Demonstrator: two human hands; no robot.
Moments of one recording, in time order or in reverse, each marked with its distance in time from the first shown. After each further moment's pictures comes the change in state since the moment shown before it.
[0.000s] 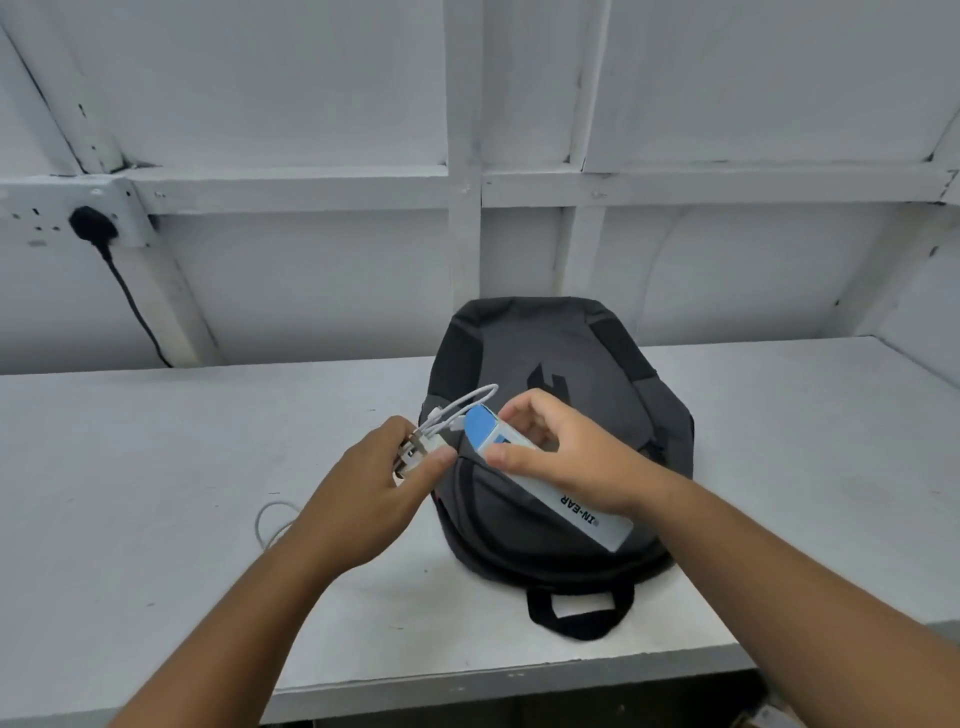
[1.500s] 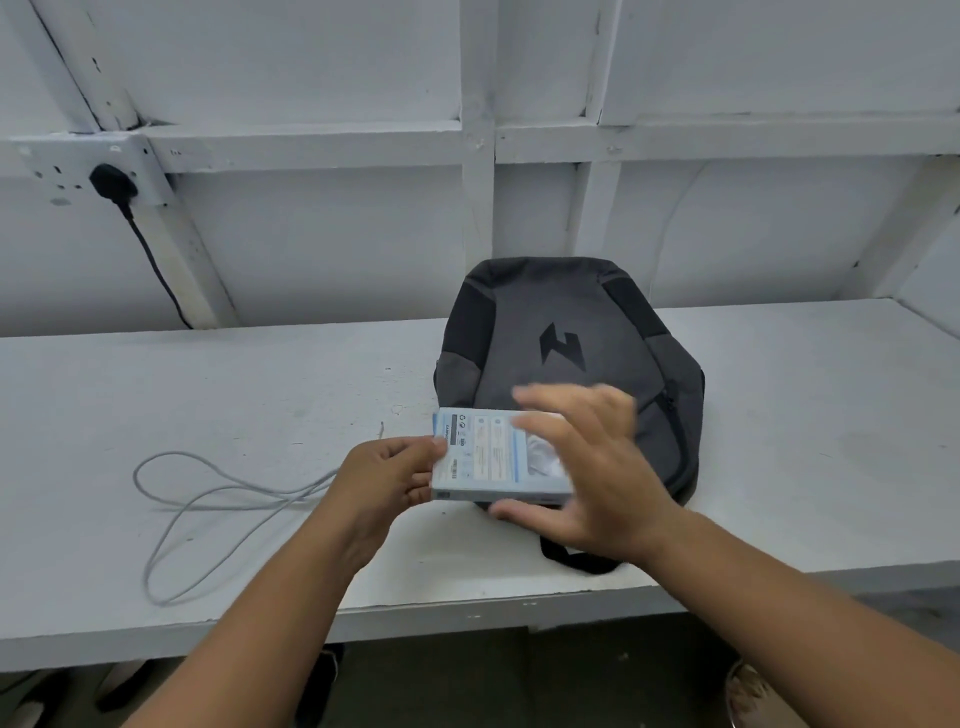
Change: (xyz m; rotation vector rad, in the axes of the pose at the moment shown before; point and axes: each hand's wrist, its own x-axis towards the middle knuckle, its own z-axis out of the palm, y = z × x) left_hand -0.036 -0.009 0.015 -0.930 -0.112 -0.528; right_hand -0.047 0.032 0.048 -0.696 0.442 -0.701
